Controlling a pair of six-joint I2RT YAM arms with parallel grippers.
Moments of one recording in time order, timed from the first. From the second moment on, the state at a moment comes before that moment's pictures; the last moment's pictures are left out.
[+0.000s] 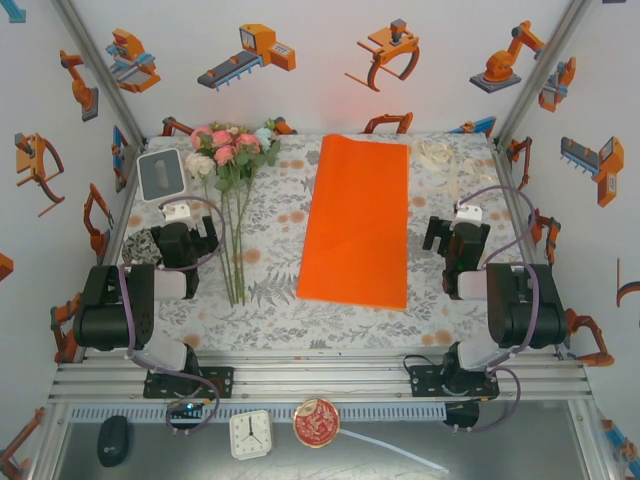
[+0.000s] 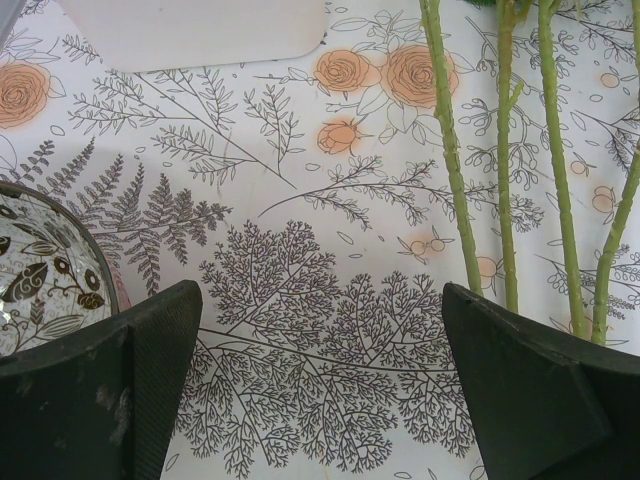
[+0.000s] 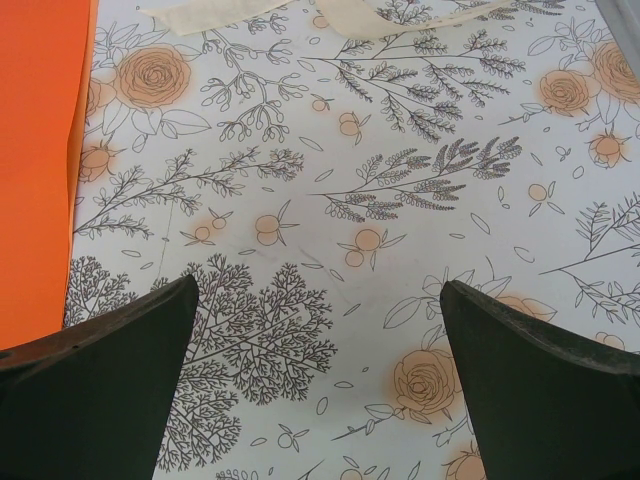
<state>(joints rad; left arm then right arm) -0.05 1.55 0.38 0.78 -0.21 -0.07 -0.01 1.55 0.37 0.79 0.17 0.04</state>
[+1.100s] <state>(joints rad) -0.43 1.11 0.92 -0.03 -0.23 -0.36 -0.02 1.21 0.80 -0.46 -0.27 0.57</state>
